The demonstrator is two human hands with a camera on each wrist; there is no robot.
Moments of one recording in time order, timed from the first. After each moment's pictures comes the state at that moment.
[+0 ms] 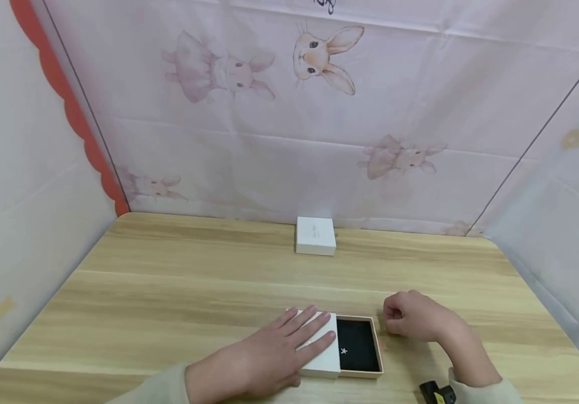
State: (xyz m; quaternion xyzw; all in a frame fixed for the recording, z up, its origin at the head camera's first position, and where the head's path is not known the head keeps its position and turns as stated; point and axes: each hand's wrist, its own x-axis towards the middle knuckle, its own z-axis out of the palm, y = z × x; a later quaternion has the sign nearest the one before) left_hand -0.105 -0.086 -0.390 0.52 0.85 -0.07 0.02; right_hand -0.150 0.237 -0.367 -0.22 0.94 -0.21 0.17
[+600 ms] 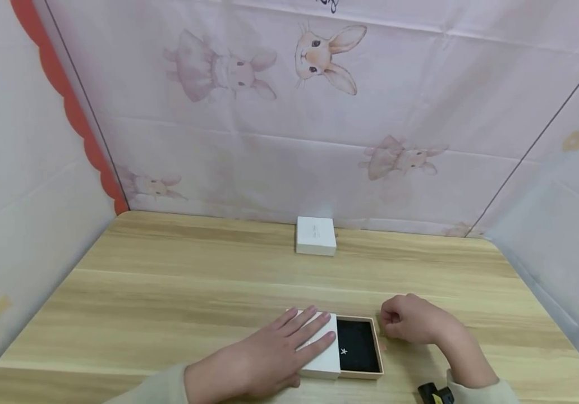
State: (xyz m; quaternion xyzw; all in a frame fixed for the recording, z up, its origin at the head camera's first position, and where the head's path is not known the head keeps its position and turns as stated) left_hand -0.105 -0.086 -0.394 0.52 0.85 -0.07 0.01; right_hand -0.149 0.236 -0.375 -0.22 0.93 -0.21 0.18
